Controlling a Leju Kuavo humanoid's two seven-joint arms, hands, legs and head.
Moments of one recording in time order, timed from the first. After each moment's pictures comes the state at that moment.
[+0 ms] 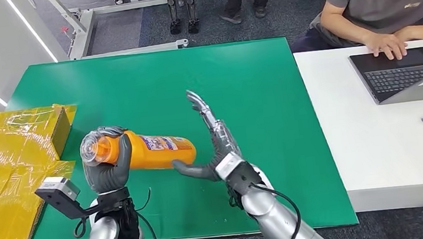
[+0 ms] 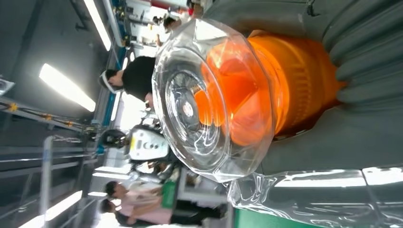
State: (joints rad) left arm -0.14 -0.26 -0.22 -1.51 0.00 0.26 -0.70; right arm -0.41 0.19 0.67 -1.21 0.07 -0.21 -0.66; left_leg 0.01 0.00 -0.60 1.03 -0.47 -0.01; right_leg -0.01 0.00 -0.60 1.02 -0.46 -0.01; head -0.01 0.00
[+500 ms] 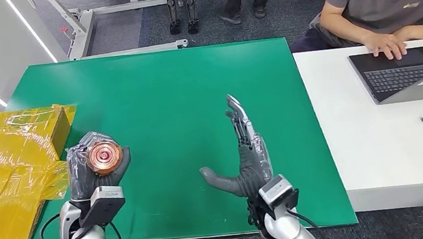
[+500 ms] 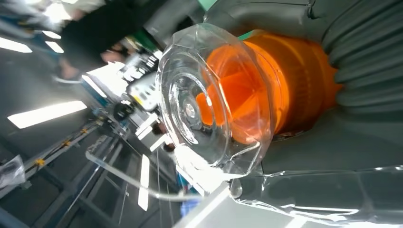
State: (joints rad) left arm -0.13 -0.01 -0.21 -1.55 -0.72 0.46 -0.60; right arm -0.21 0.12 0.63 -1.48 0.03 -0.27 -0.68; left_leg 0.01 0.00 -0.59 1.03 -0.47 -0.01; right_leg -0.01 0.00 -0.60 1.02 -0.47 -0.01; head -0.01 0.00
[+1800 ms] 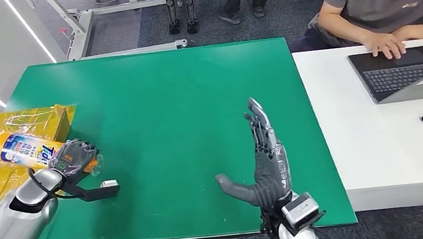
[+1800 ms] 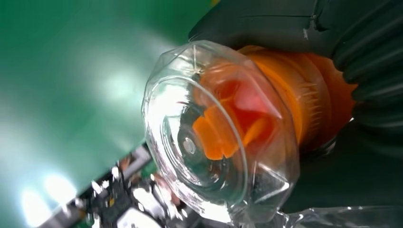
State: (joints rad) left arm -0.61 0.43 -0.59 -0.78 -1.41 0.31 -0.46; right arm -0.14 0.08 0.62 -1.61 0.04 -0.29 -0.70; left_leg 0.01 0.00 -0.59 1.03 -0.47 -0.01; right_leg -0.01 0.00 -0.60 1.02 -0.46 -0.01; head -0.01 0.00
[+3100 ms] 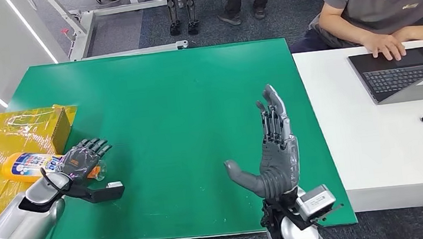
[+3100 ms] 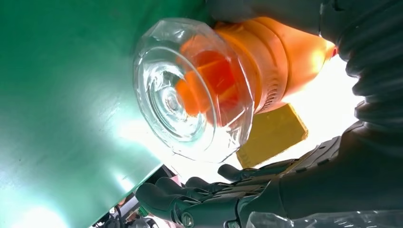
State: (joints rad) left arm -0.64 0.39 -0.64 -0.66 -1.35 0.26 -0.45; right arm -0.14 0.12 0.58 -1.66 0.01 -0.31 -0.70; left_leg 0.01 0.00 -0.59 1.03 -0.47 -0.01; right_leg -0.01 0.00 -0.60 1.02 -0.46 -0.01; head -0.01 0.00
